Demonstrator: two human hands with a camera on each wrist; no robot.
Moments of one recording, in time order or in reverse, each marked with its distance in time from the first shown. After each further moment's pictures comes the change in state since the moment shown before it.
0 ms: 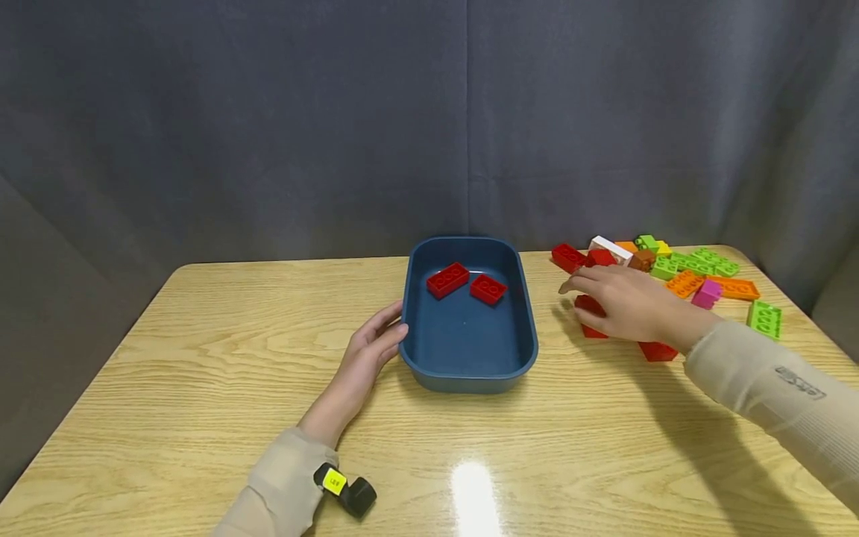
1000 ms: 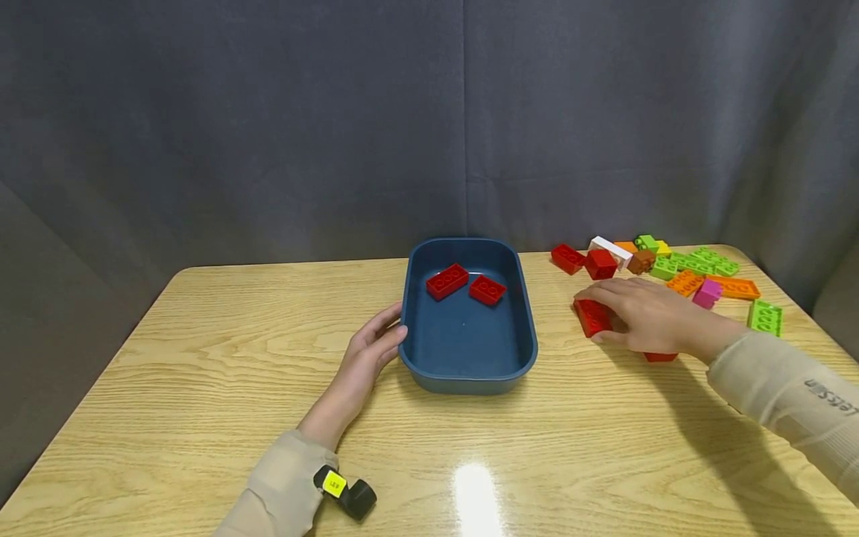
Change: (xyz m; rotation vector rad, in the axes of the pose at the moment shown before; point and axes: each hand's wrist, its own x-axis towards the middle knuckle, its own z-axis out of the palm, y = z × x) left_hand 0.000 0.000 0.000 0.008 -0.004 0.000; right_hand -0.027 0.017 0.007 0.030 -0.139 0.056
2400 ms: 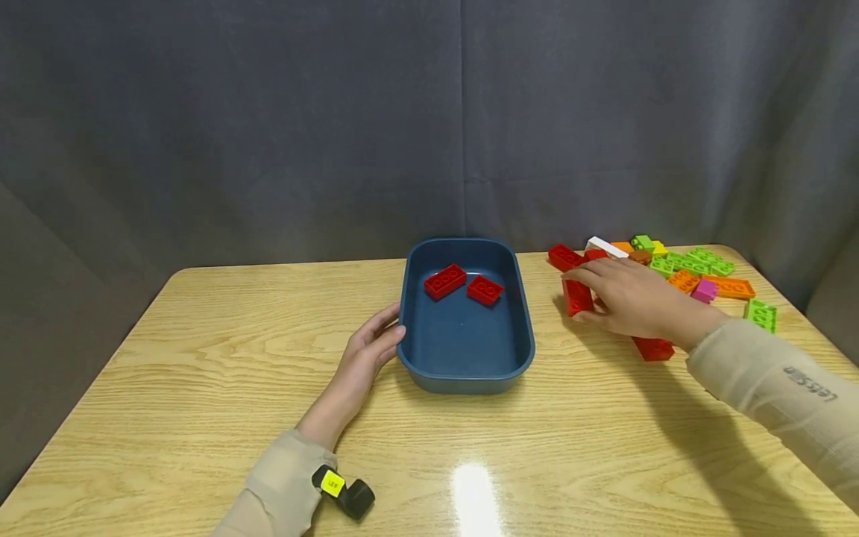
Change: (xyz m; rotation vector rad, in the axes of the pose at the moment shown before) left_hand 0.000 0.000 0.000 -0.005 -0.001 0.008; right_hand 0.020 -0.010 -0.011 -0.086 0.176 -0.015
